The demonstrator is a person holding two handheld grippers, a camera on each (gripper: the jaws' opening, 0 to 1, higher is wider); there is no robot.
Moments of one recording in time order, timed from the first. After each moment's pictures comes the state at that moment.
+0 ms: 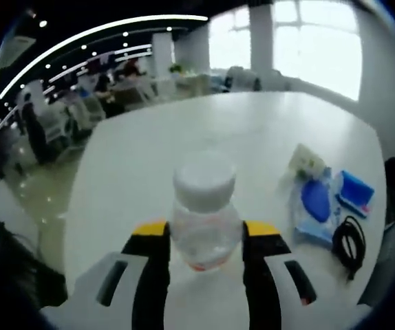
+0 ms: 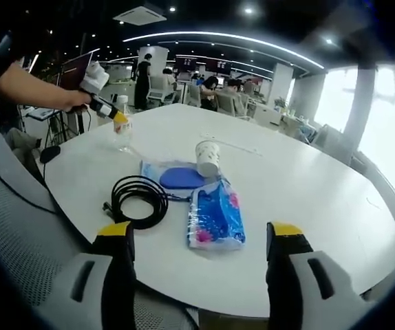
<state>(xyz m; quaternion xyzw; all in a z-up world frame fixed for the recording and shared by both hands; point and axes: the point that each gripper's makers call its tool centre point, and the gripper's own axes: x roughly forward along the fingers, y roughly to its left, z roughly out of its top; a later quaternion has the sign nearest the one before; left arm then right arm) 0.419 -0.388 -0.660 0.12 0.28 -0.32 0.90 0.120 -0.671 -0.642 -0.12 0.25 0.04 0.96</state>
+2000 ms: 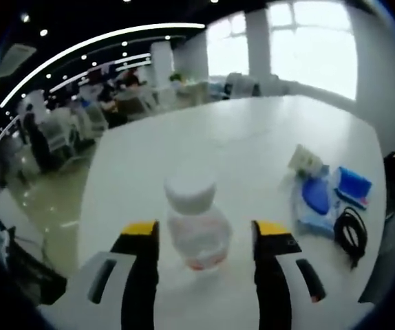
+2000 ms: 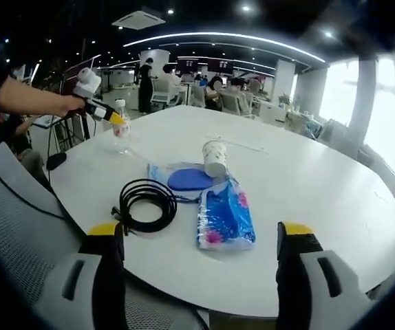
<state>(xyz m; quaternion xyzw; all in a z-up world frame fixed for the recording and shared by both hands) 0.409 -0.366 -0.640 0.13 0.24 -0.33 0.90 0.121 -0.662 -0.644 -0.09 0.25 0.06 0.96</state>
